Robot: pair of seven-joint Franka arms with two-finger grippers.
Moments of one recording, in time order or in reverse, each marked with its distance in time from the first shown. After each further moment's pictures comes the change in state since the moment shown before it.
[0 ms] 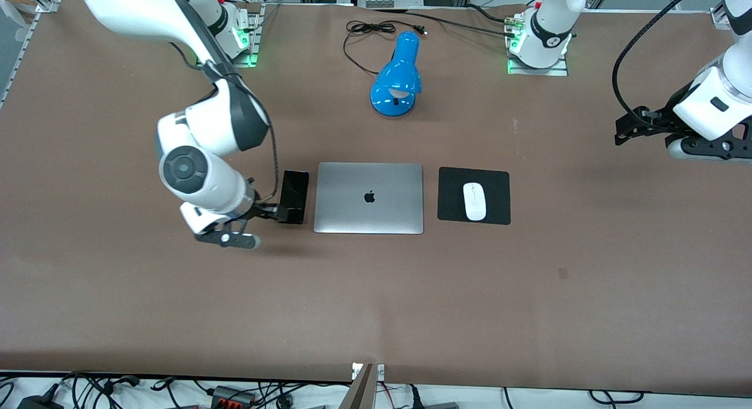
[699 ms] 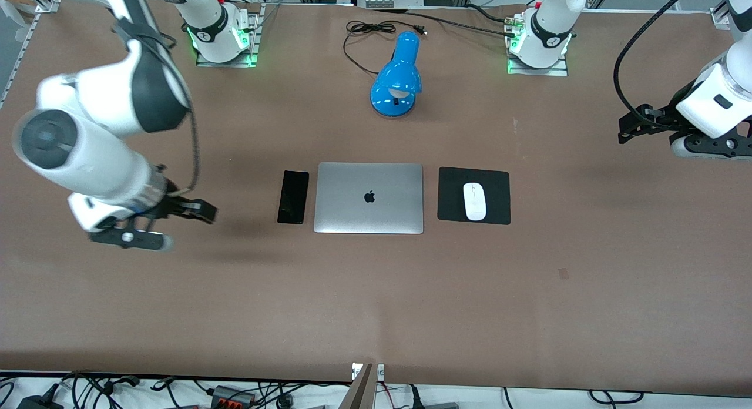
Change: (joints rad) left arm 0.000 0.000 0.000 0.014 0.015 -0.018 0.001; right arm -0.157 -0.138 -0.008 0.089 -0.011 -0.158 -0.202
